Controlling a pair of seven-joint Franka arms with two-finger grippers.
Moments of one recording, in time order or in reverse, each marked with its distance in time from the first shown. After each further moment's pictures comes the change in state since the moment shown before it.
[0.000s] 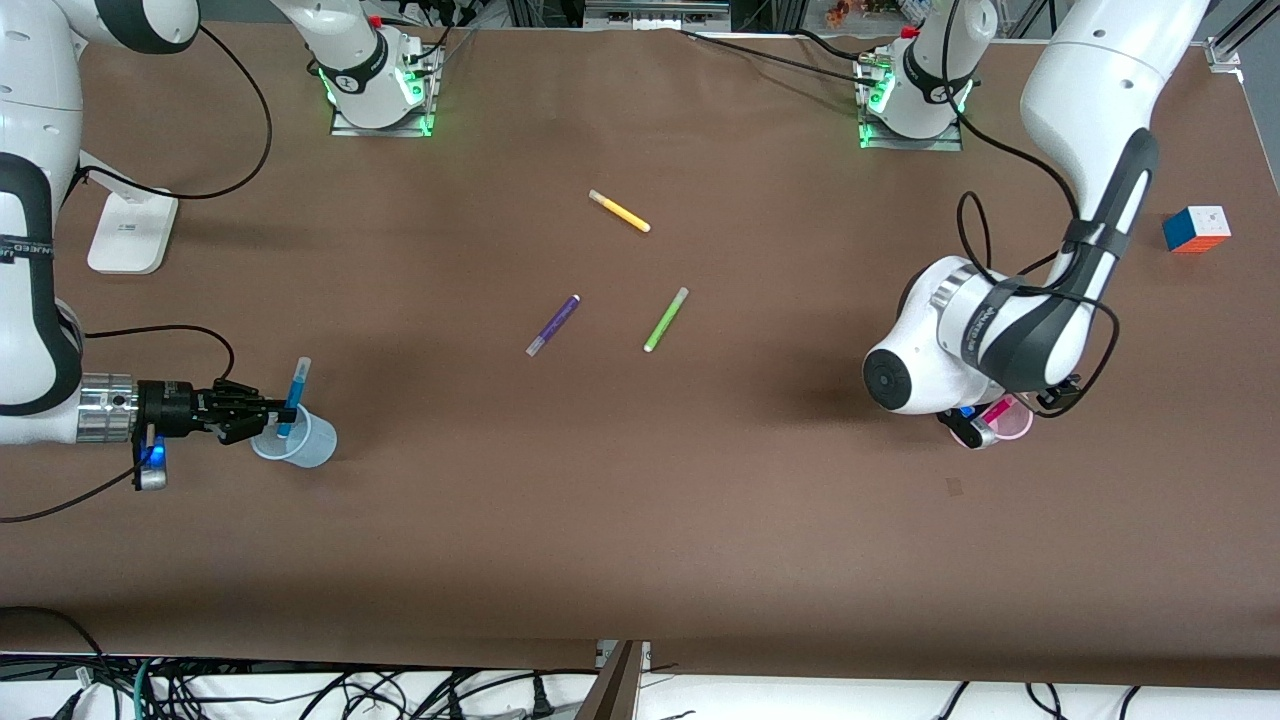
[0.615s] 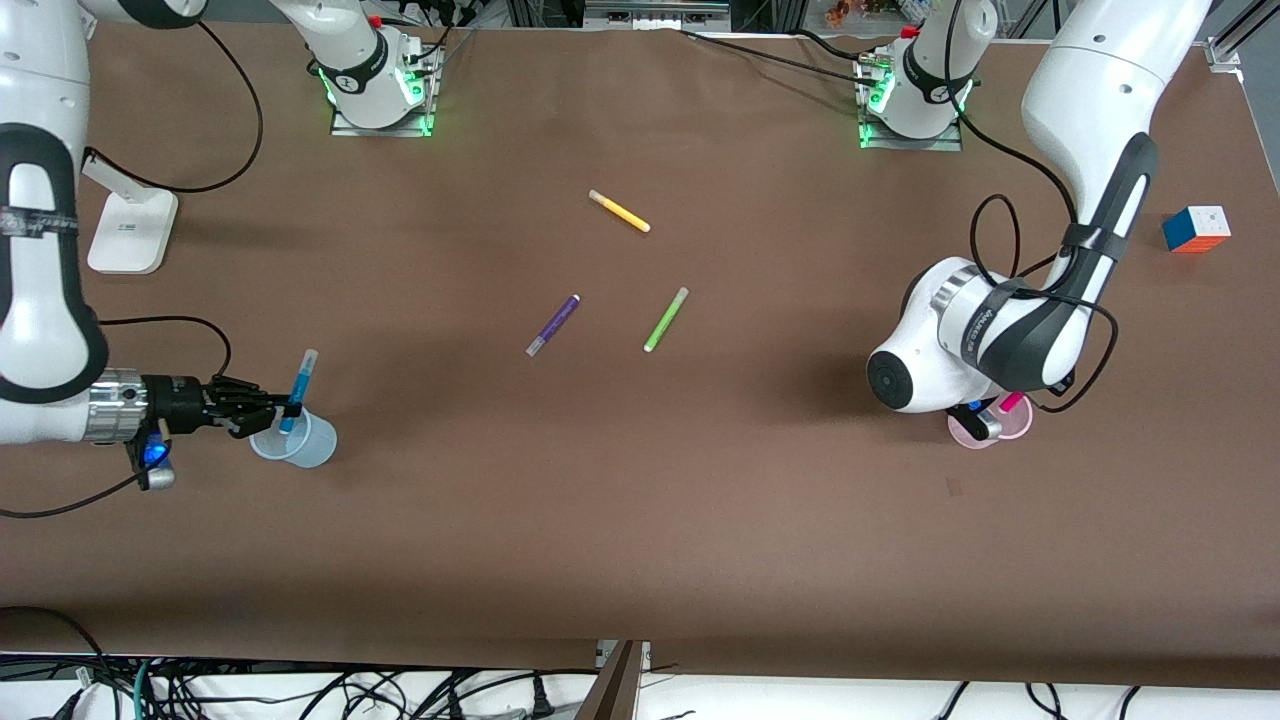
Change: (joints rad) left arm 0.010 0.041 0.011 -0.075 0.172 -0.011 0.043; right arm 0.043 -0.067 -0.002 -0.025 -0.082 0.014 0.030
